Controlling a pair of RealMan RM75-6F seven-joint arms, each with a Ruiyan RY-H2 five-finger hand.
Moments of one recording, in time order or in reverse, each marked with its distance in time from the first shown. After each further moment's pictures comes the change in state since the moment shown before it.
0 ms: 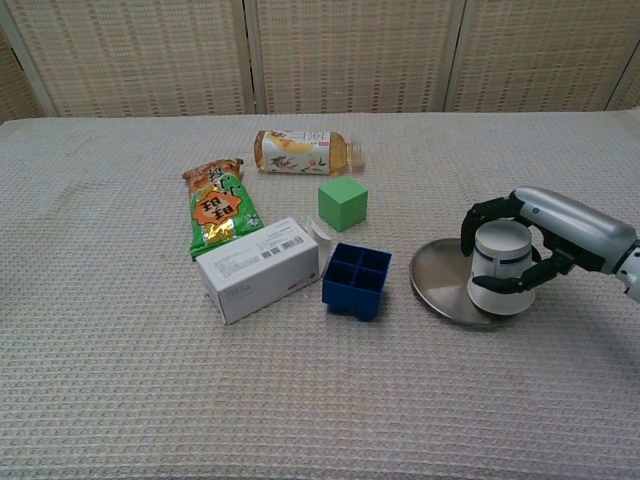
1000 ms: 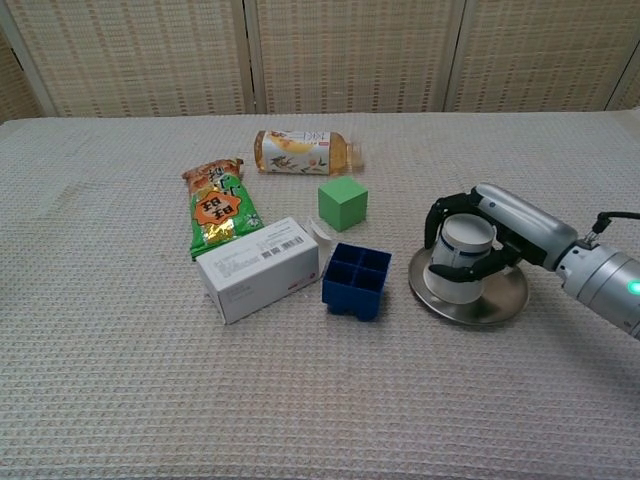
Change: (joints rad) left arm 0.000 0.005 -0.002 0.003 -0.001 0.001 -0.018; right arm 0.058 -0.199 0.023 0.247 0.051 -0.058 0.229
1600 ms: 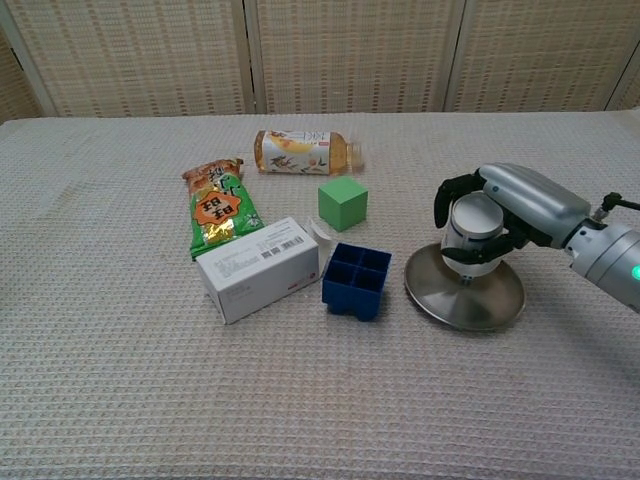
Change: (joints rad) left arm 0.000 0.000 0.001 -0.002 0.003 -0.001 0.001; right arm 0.018 0.004 0.022 0.048 0.019 0.061 -0.285
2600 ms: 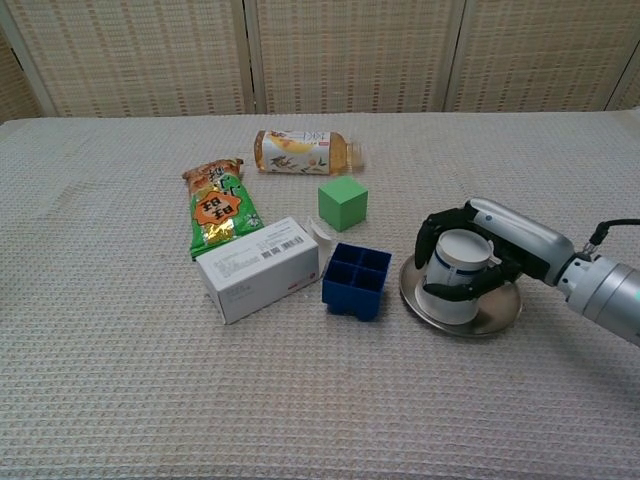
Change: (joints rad) left arm 0.000 0.002 0.000 0.001 0.000 -0.001 -0.005; right arm -0.020 0.065 -0.074 -0.169 -0.047 -0.038 0.325
